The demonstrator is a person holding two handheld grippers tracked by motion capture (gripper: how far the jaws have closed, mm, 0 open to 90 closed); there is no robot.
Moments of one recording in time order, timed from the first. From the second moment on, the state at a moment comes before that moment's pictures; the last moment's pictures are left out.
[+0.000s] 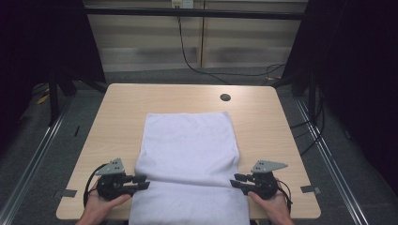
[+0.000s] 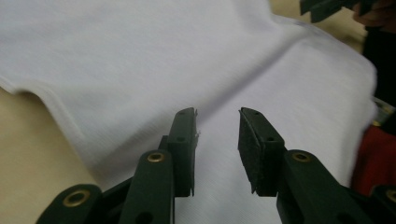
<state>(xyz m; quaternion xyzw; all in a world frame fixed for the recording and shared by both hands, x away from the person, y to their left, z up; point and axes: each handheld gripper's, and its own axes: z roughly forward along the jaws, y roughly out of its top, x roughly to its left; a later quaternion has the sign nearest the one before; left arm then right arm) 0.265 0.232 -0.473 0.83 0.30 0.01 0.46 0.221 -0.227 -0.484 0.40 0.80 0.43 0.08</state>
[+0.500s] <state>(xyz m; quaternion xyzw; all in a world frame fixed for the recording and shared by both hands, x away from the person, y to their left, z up) 0.339 0.220 -0.493 0.83 0.35 0.03 0.44 0.299 -0.211 -0.492 0.43 0.79 0.42 0.10</state>
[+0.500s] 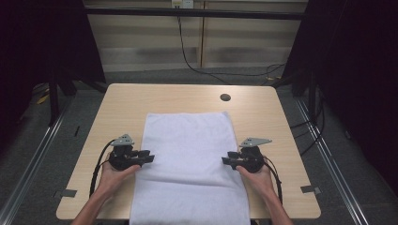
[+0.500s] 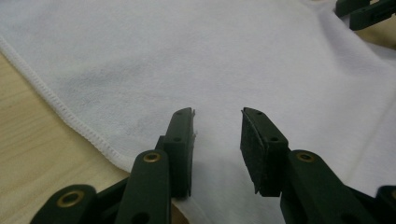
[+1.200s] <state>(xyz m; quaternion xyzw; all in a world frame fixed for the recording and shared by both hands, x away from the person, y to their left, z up) 0.289 0.219 -0.500 0.86 0.31 0.03 0.40 0.257 -0.221 -0.502 0.41 0.82 0.39 0.09</state>
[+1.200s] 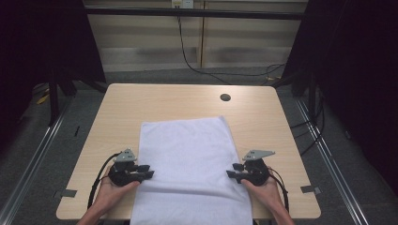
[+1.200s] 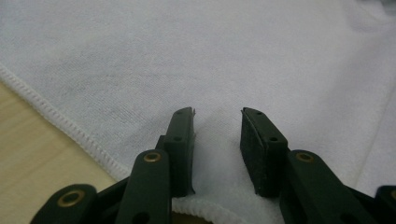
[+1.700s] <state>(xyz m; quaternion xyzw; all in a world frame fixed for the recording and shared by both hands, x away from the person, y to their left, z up) 0.296 0.234 -0.486 0.84 0.33 0.02 0.43 0.222 -0.223 -0.481 0.39 0.82 0.40 0.08</state>
